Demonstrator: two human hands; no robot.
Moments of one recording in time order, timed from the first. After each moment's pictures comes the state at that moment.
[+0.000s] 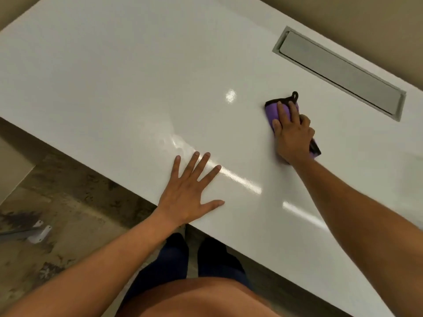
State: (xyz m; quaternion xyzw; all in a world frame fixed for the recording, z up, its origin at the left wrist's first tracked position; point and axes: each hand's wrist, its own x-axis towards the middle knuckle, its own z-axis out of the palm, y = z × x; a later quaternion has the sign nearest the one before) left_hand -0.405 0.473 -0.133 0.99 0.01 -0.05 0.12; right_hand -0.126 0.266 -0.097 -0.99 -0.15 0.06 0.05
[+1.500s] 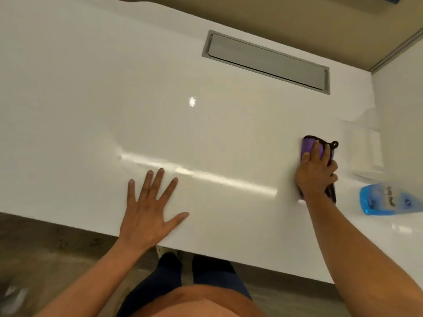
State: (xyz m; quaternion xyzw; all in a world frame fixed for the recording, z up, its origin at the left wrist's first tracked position) left_hand -0.403 0.473 -0.134 1.00 -0.02 -0.05 0.07; right_hand -0.188 0.065 -0.102 -0.97 0.24 0.00 0.10
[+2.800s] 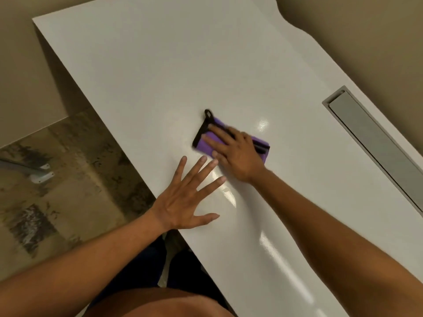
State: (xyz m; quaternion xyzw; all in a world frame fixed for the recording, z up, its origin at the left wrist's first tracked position) left_hand -0.415 0.470 -0.131 0.98 0.08 0.14 0.14; right_hand -0.173 0.415 -0.094 -0.75 -0.65 0.13 0.00
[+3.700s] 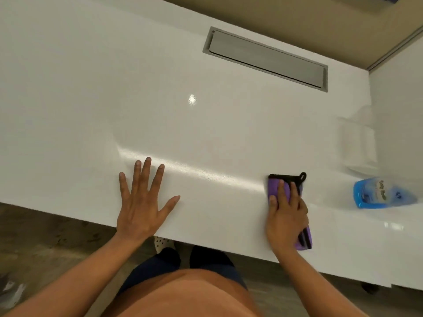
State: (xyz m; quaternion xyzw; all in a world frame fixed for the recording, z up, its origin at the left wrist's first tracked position) left_hand -0.411 0.474 -0.132 0.99 0.05 0.04 0.12; right_hand -0.357 0.125 -0.097 -0.98 0.14 0.02 0.11
